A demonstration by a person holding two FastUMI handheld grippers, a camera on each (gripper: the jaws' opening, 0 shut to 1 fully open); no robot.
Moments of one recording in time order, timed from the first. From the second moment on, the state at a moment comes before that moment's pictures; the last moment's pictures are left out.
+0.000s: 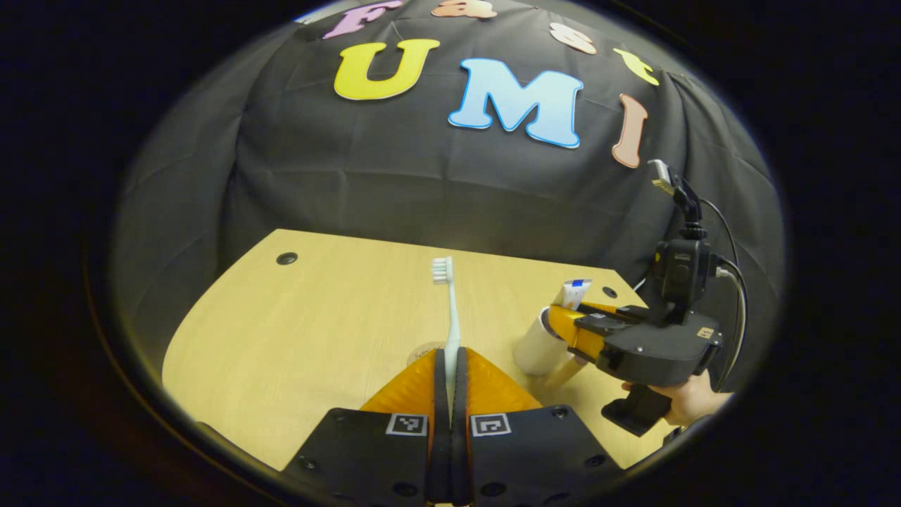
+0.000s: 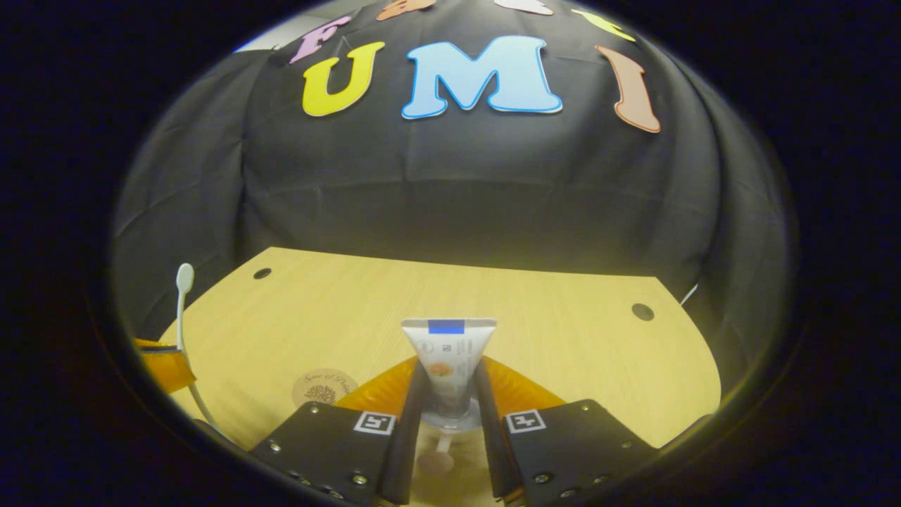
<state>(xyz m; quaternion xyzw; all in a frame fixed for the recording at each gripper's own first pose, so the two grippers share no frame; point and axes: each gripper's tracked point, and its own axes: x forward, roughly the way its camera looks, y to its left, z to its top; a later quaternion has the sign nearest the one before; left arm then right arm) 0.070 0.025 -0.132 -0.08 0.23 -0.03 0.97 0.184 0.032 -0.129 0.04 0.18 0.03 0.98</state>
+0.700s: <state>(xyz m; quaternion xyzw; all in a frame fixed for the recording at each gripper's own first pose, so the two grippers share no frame) 0.132 -0.039 -0.082 -0.14 0.07 -0.13 0.98 0.094 -0.036 -0.054 0.07 0.11 -0.02 0.99</state>
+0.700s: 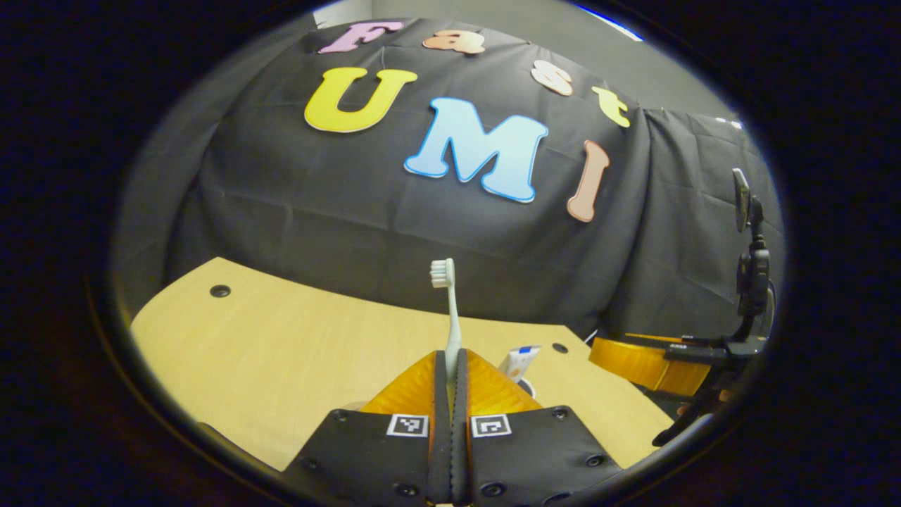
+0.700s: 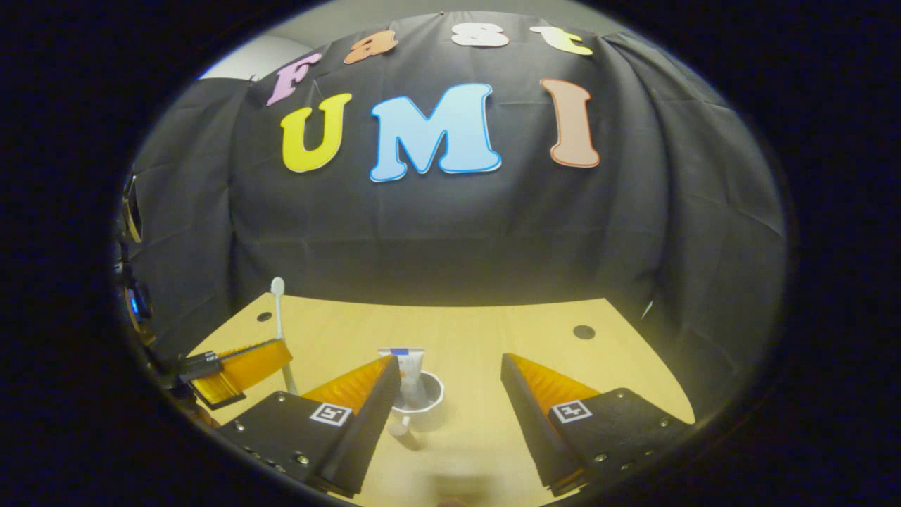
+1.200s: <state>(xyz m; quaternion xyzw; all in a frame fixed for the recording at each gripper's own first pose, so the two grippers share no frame) 0.175 -0.087 -0.051 -0.22 -0.04 -0.17 0.96 0.030 -0.070 -0.084 0.10 0.16 -0.07 0.98</state>
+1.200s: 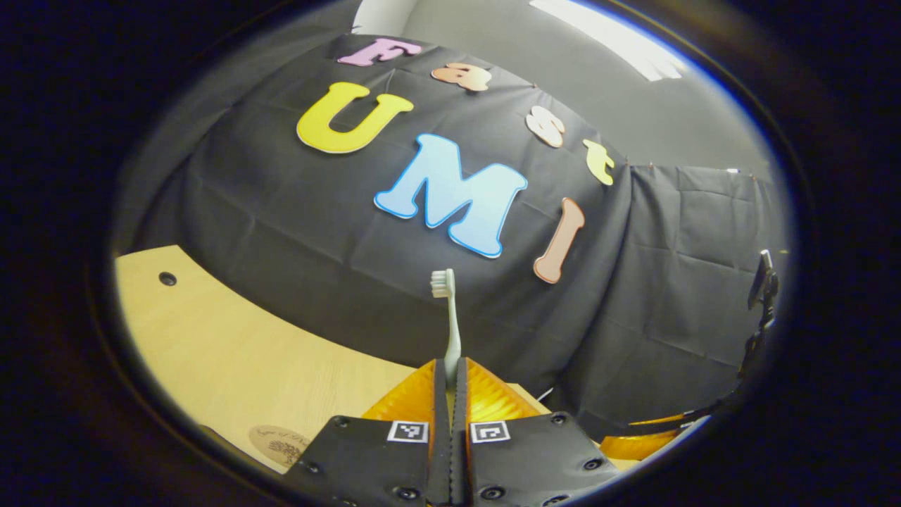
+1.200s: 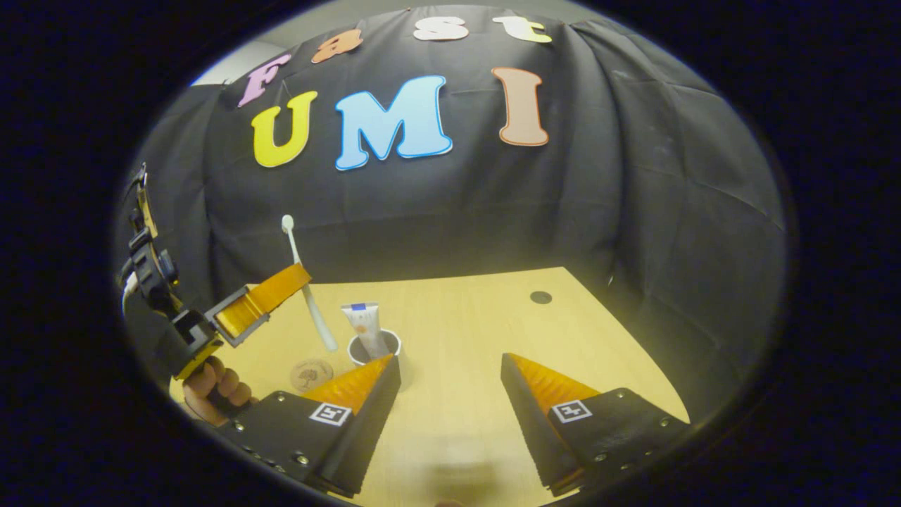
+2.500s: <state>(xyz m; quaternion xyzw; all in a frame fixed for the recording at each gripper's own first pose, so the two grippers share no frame) 0.193 -0.115 -0.135 -0.18 0.02 -0.14 0.97 0.032 -0.067 -0.118 0.12 0.21 -0.02 0.97</state>
